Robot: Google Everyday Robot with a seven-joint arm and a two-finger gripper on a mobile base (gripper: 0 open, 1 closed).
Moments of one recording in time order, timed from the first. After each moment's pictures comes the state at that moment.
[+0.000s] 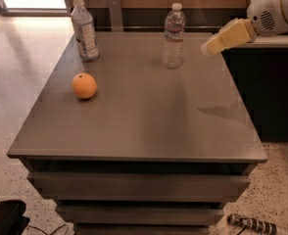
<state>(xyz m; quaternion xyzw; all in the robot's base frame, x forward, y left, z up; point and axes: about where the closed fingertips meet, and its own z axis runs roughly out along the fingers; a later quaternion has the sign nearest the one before) 0.617 -0.209 1.001 -0.37 0.81 0.03 0.45</state>
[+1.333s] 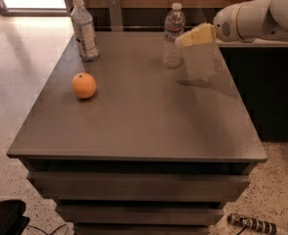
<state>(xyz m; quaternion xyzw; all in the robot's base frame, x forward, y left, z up) 0.734 -0.173 0.946 -0.32 0.78 0.14 0.51</state>
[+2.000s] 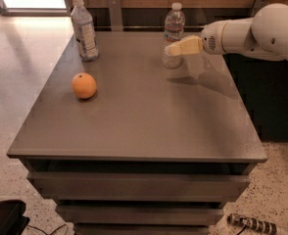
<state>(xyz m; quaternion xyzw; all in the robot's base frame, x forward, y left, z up) 0.751 -0.145 0.908 -0.31 0.77 0.20 0.52</state>
